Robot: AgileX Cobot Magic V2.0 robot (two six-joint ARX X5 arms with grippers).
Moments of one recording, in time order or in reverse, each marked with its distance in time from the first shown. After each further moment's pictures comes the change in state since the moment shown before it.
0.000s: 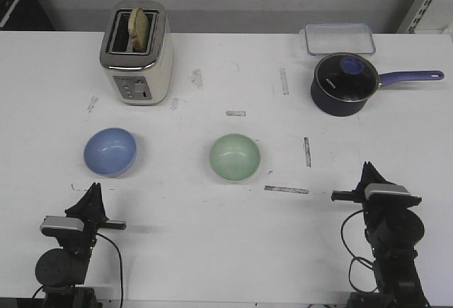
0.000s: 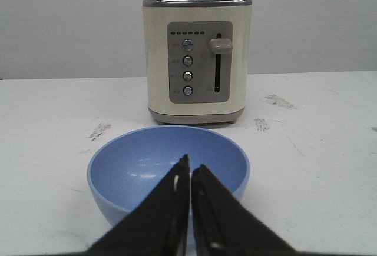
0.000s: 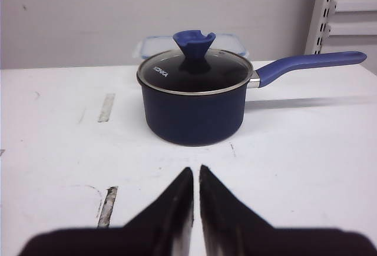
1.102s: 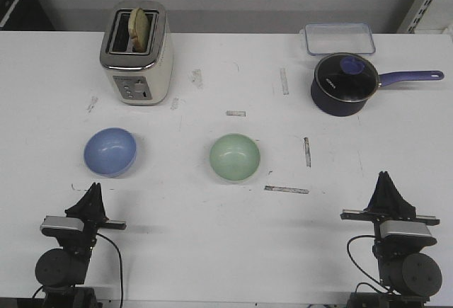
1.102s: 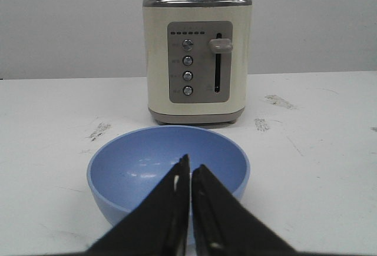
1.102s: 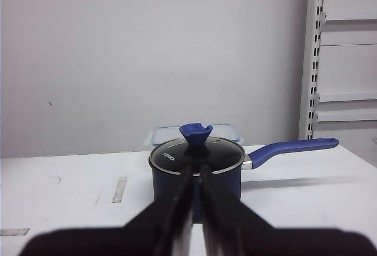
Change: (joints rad) left arm 0.000 0.000 0.000 0.000 0.000 0.000; right arm 0.000 -0.339 -0.027 -0.037 0.000 0.000
